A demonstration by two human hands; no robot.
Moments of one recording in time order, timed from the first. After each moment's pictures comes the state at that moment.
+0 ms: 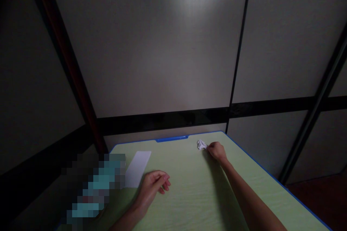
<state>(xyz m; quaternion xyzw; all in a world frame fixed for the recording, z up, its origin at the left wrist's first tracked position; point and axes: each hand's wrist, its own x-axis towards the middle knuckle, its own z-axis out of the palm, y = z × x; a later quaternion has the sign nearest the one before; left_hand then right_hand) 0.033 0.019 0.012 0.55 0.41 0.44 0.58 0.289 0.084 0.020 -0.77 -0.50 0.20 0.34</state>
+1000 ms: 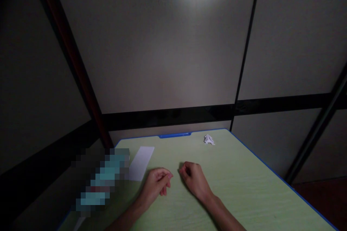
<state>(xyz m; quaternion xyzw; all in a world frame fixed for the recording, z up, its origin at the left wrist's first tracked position) 0.036 0.015 0.005 0.61 0.48 0.38 0.50 0.175 0.009 0.006 -0.57 -0.69 0.21 0.39</state>
